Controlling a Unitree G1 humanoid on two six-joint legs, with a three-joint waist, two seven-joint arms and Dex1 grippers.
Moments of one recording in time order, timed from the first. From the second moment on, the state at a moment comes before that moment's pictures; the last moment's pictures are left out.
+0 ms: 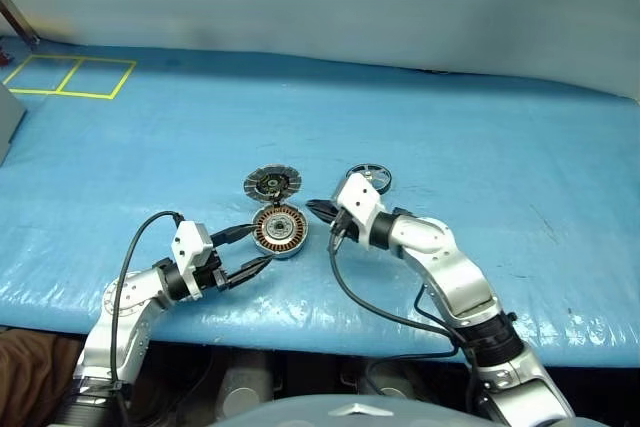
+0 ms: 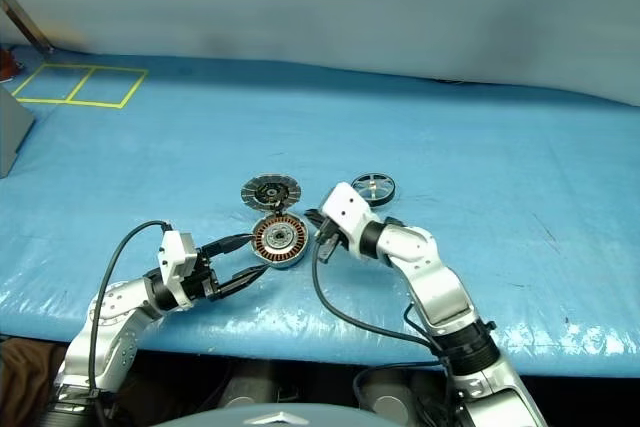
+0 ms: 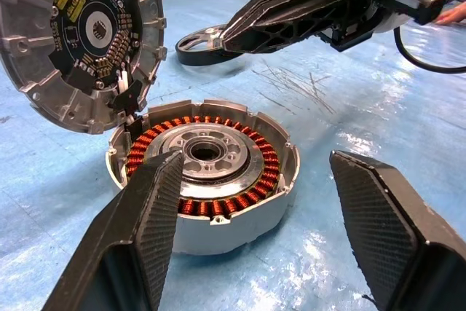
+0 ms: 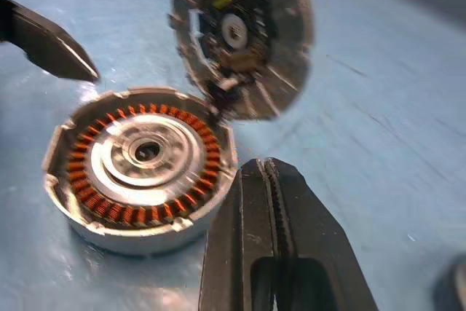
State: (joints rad) left arm 0.10 0.49 0.01 -0.07 -0.43 -0.03 -1.00; right arm -0.25 -0.34 0.25 -0.25 0.07 0.46 0.65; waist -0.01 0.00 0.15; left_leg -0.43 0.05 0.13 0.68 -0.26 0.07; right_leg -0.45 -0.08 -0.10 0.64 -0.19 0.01
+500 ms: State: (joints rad) left arm 0.09 0.48 0.00 -0.08 -0.44 -0.02 -1.00; right arm -0.38 -0.43 0.13 -0.01 0.04 0.44 0.56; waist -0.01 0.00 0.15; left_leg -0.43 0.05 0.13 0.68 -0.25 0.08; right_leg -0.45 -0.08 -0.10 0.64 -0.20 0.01
